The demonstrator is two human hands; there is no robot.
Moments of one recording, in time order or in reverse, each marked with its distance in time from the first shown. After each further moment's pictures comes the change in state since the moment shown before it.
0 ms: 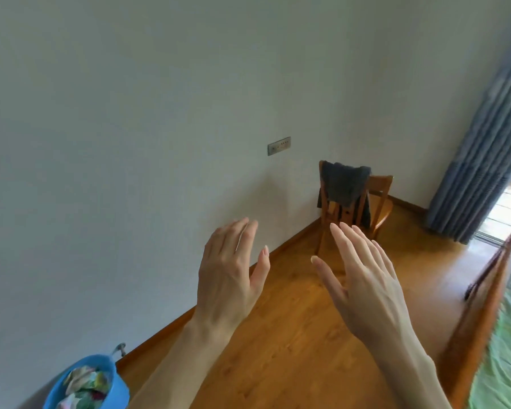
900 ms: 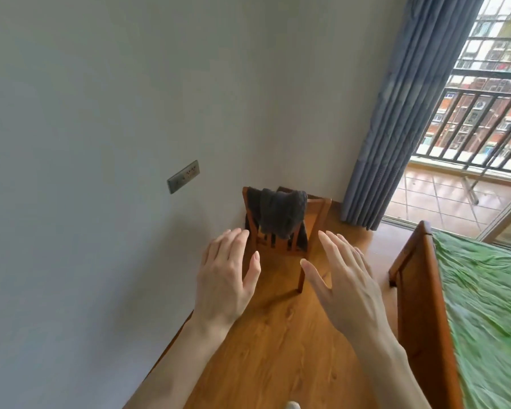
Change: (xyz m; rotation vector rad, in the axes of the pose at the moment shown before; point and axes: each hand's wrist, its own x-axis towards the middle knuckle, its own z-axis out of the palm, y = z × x) left_hand 0.317 -0.081 0.368 -0.347 -0.146 0.215; right_hand 0.279 0.164 0.218 -0.254 -0.004 0.376
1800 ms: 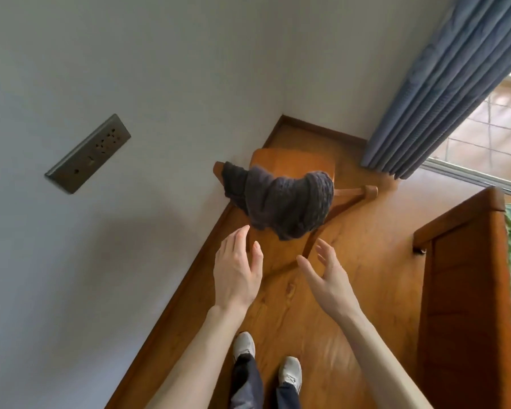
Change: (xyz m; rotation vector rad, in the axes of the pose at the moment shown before) left_hand 0.156 -0.140 0.400 -0.170 -0.350 -0.446; right_hand 0.225 0.153 0.354 0.529 -0.602 0.632
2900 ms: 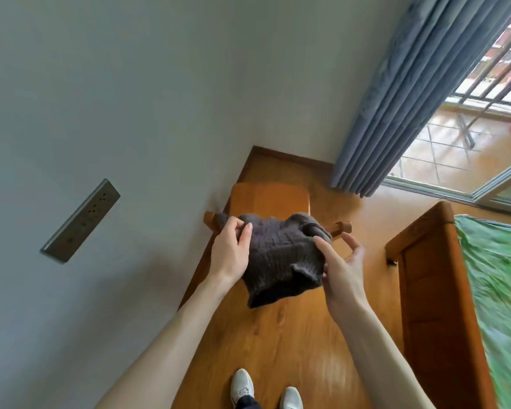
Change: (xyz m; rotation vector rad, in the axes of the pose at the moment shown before) left_hand 0.131 0.053 -0.066 -0.402 -0.267 -0.062; right_hand 0.006 -0.122 -0.060 0.987 0.288 0.167
